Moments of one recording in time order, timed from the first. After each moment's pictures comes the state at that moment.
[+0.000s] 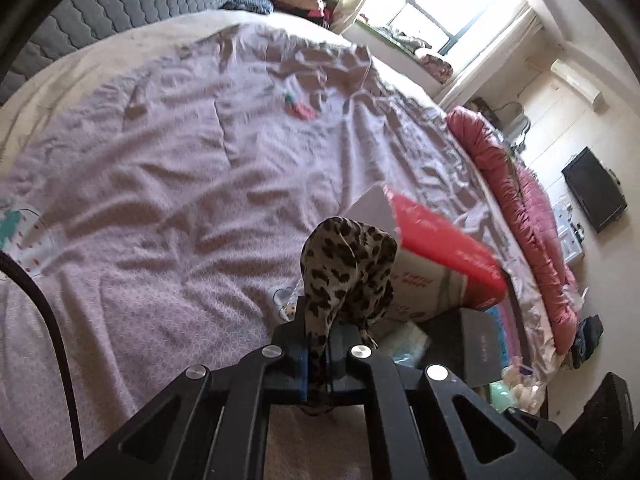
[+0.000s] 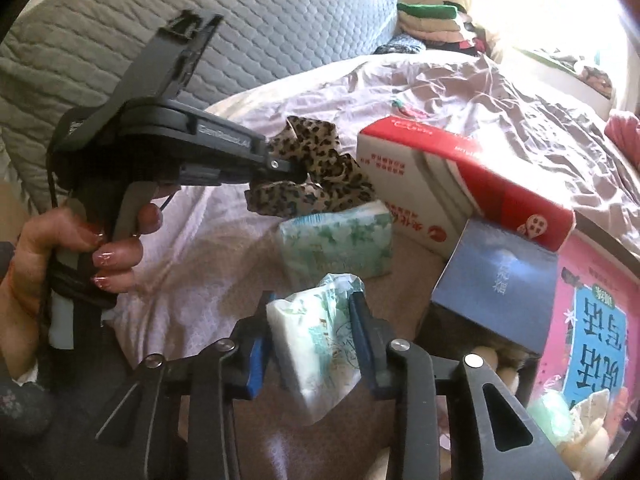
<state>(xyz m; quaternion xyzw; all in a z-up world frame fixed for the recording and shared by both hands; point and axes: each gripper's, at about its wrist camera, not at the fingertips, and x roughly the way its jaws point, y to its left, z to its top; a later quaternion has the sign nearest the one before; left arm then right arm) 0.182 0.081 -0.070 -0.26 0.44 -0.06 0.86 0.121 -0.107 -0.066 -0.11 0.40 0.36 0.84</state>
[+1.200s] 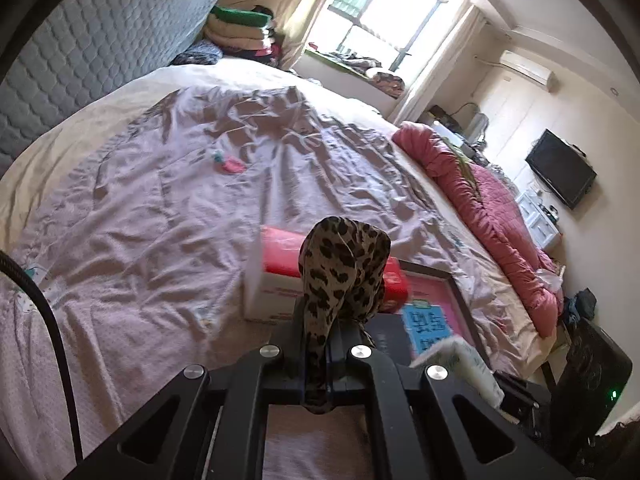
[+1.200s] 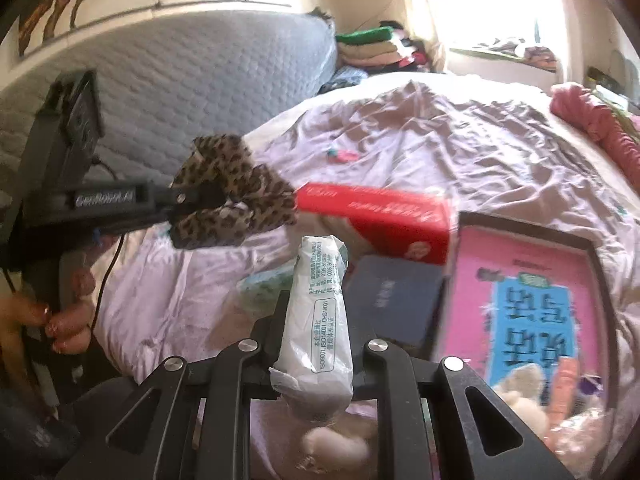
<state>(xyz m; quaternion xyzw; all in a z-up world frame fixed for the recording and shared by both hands) 0.142 0.021 0.017 -0.21 0.37 -0.11 0.90 0.122 -0.190 0.001 -0.01 0.36 0.29 0.89</state>
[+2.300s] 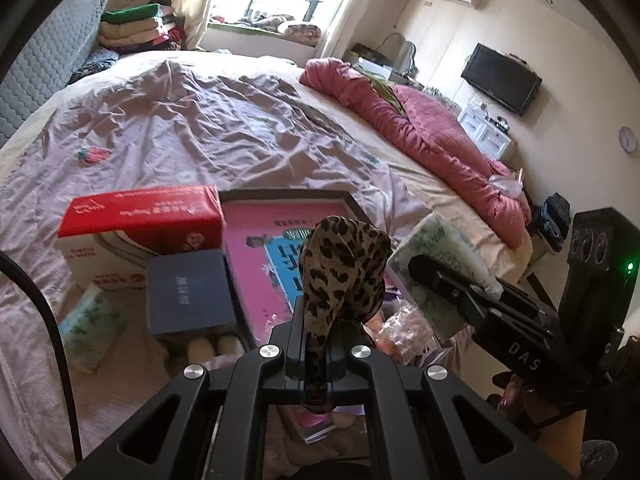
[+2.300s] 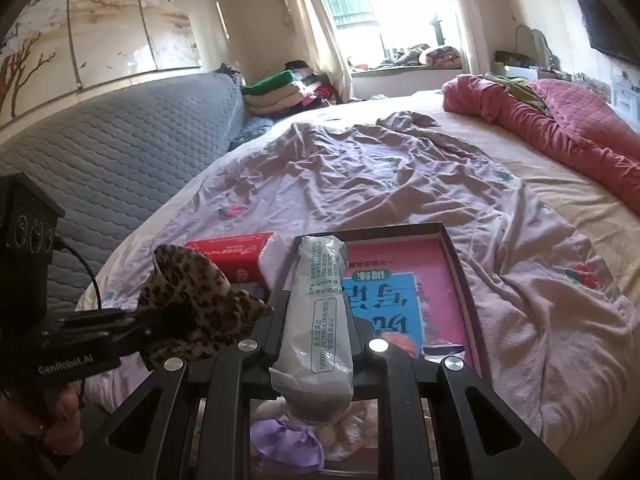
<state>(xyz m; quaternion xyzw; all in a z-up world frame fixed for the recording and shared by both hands) 0.127 -0.163 0.013 -0.10 0.42 -0.22 0.88 0.105 -0.348 0.022 0.07 0.32 0.17 0.93</state>
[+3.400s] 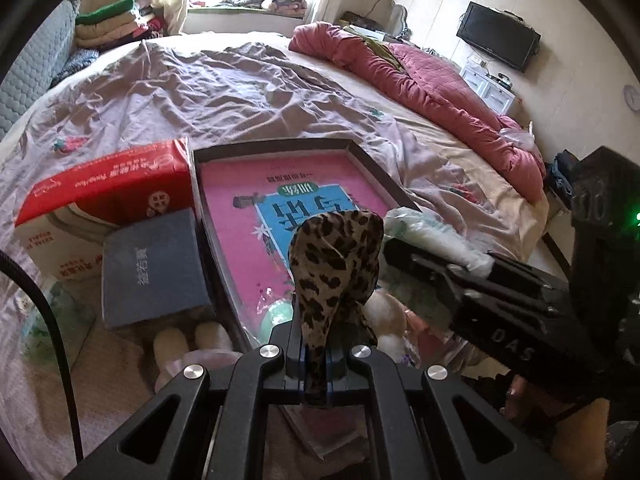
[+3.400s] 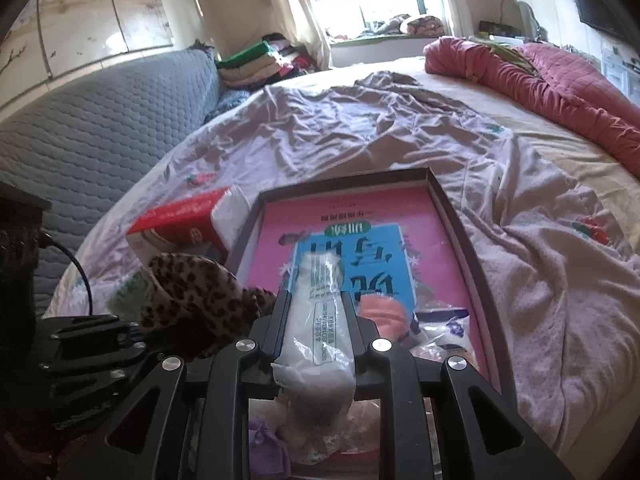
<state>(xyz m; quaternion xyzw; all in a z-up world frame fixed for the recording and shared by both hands) 0.139 -0.193 -0.040 -0.04 0.45 -0.23 0.86 0.134 -0.349 -0.039 0.08 0.38 0.14 0.91</state>
